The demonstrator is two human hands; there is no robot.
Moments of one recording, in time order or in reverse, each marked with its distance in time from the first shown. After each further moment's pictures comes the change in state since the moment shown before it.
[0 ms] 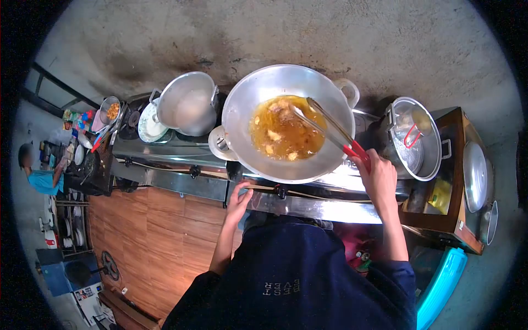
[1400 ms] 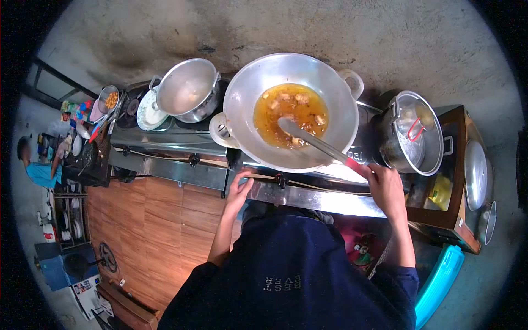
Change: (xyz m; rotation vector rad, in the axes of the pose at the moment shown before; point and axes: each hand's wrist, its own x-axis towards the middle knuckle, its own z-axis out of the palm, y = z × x) left_hand 0.000 -0.002 -0.001 -0.033 0.006 0.002; right_hand -0.030 0.000 -0.022 0.122 -0.195 0.022
